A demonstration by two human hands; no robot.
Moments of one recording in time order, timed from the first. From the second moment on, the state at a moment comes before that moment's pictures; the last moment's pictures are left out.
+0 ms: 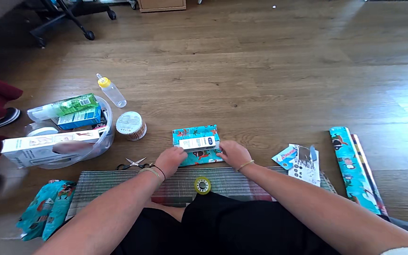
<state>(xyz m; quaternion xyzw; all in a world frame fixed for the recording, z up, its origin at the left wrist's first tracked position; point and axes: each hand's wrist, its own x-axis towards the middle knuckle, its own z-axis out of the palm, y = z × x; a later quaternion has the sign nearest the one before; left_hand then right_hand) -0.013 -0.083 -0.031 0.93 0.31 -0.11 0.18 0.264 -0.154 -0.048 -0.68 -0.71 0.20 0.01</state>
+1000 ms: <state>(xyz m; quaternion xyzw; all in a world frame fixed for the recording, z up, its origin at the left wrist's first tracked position) -0.006 -0.082 -0.016 0.90 0.26 -0.29 0.21 0.270 -0.160 -0.040 -0.49 -0.83 0.23 -0.14</state>
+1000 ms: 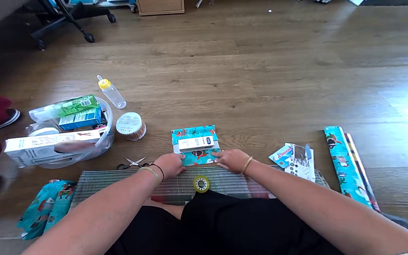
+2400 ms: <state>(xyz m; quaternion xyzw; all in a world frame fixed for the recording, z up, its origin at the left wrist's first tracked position) 0.021 -0.091 -0.023 0.95 0.18 -0.27 0.06 0.230 -0.148 -0.041 -0.49 -0.85 0.15 -0.11</state>
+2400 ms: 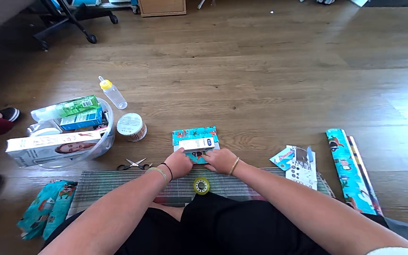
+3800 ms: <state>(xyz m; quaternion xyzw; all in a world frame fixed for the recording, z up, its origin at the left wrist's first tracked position) 0.016 -0.042 -0.019 0.89 0.38 -0.02 0.24 0.242 -0.112 -0.033 -0.67 -0.70 0.23 0.06</state>
